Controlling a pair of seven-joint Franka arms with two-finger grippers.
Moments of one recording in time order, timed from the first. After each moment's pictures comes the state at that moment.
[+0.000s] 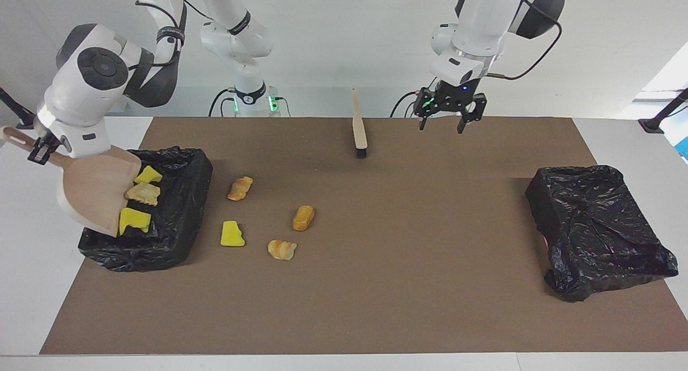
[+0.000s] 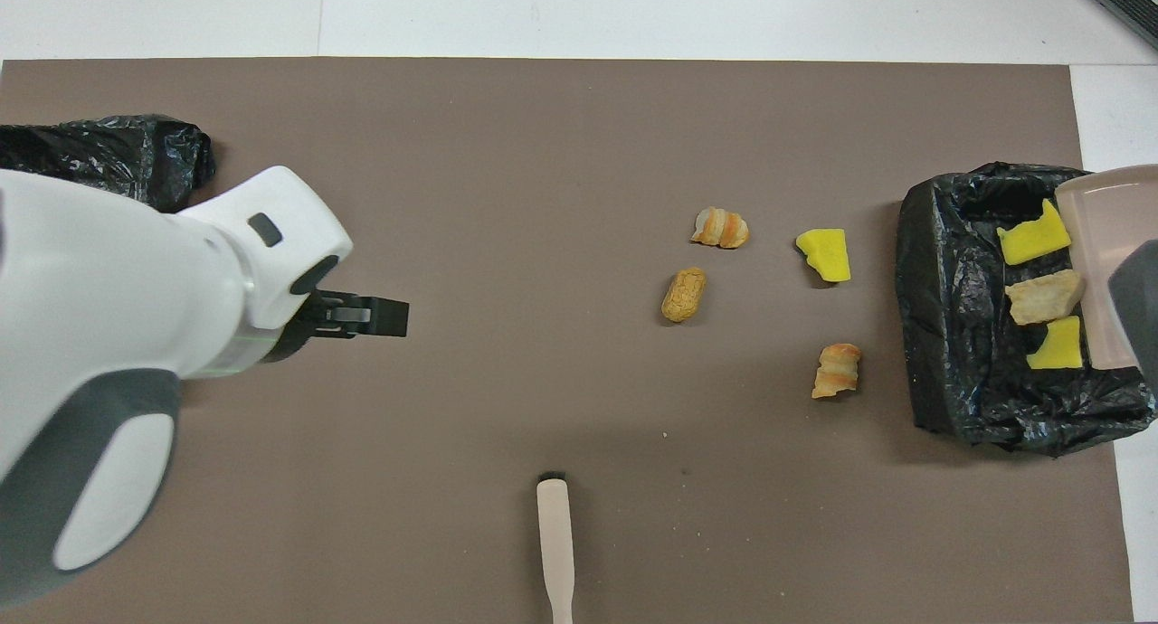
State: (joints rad) left arm -0.28 -0.10 -0.11 -1.73 -0.06 1.73 -0.23; right arm -0.14 0.14 0.01 -1.63 -0.95 1.80 -1.52
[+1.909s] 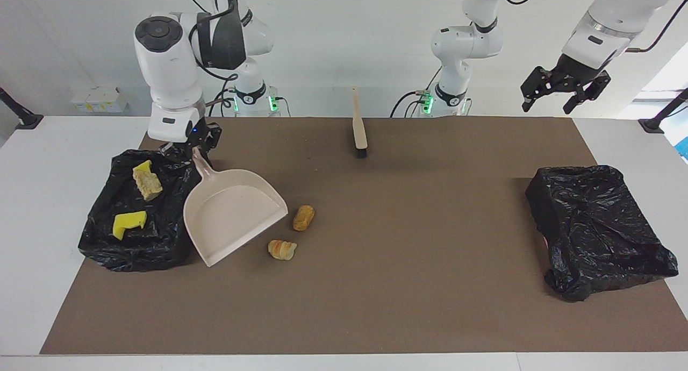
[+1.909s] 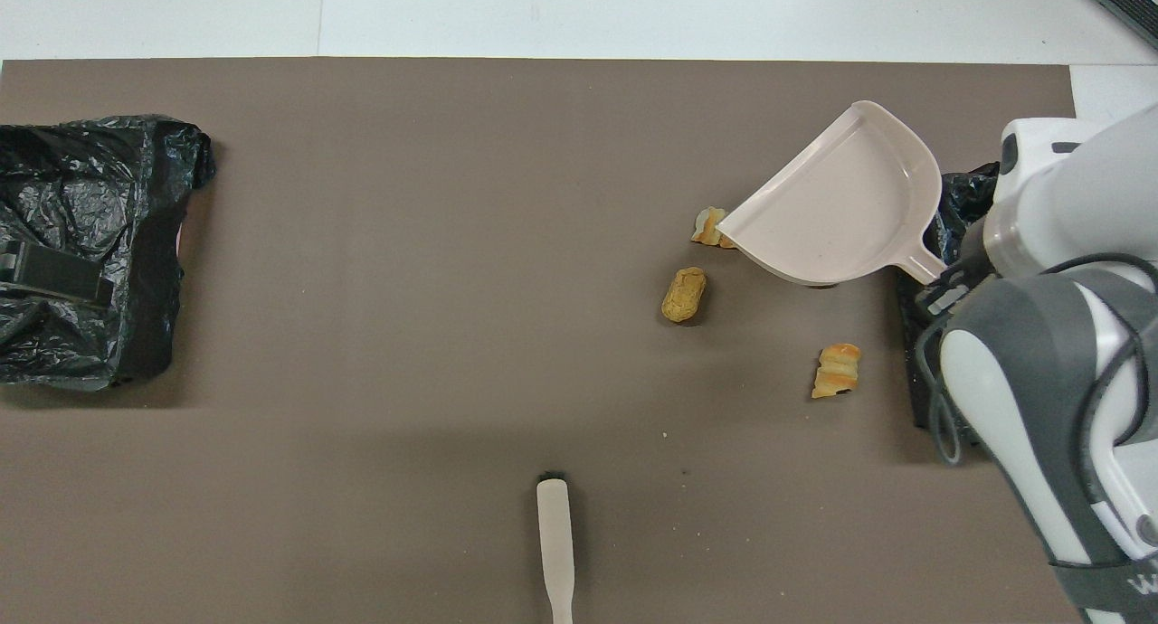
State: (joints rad) left arm -0.02 -0.01 -0.05 -1.44 -0.02 1.40 0.04; right arm 0.09 0.04 0.03 -1.78 -0.12 1.76 -0.41
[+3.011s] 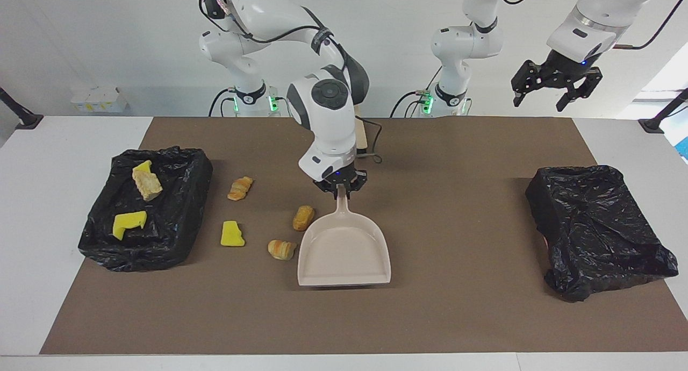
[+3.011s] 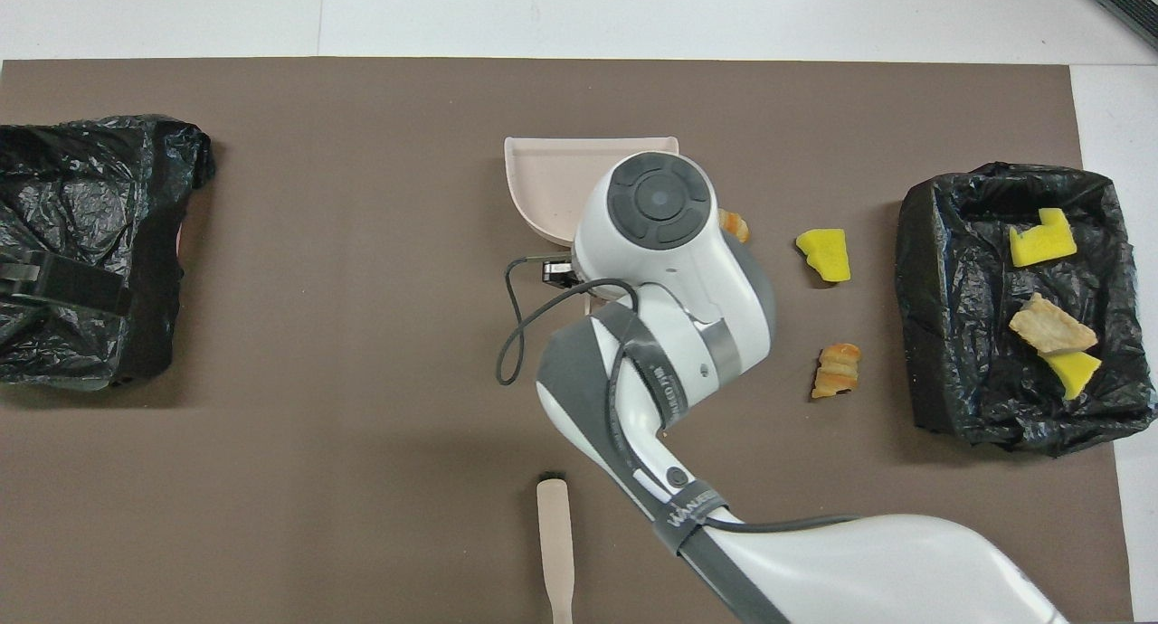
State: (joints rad) left arm -0.02 -0.01 -0.09 -1.42 -0.02 1.37 0.08; right arm 0.54 0.46 0.03 -1.52 0.03 2.05 0.58
